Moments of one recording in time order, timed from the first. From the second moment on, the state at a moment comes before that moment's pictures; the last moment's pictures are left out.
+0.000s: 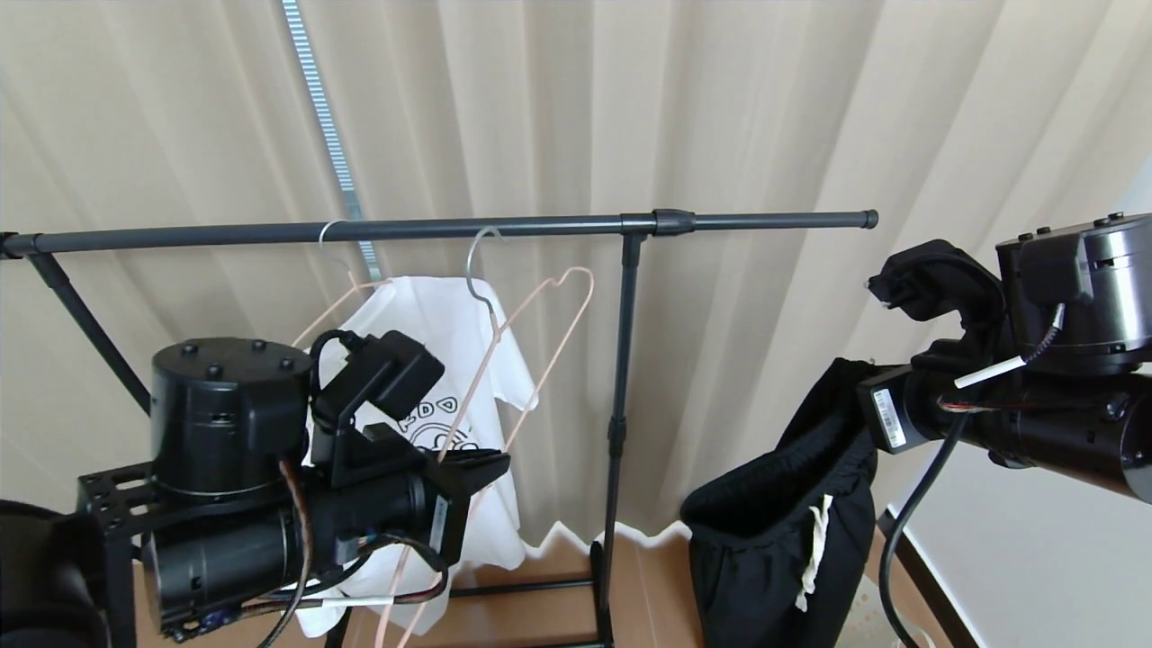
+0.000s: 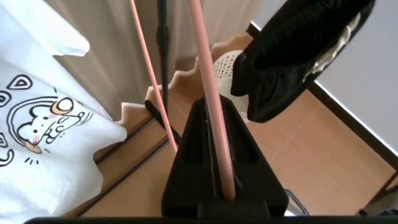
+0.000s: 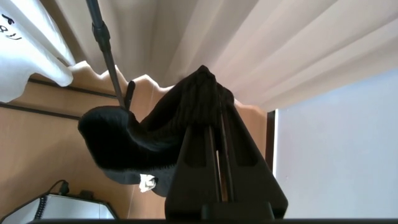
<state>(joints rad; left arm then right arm) -0.61 1.53 -0.58 -0.55 -0.14 0.00 0.50 1.50 -0.92 -0.02 -0.45 -0.03</state>
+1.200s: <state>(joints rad) -0.66 1.34 -0.15 -0.64 -0.56 0.32 0.69 1.65 -0.95 -0.22 -0.73 -0.03</state>
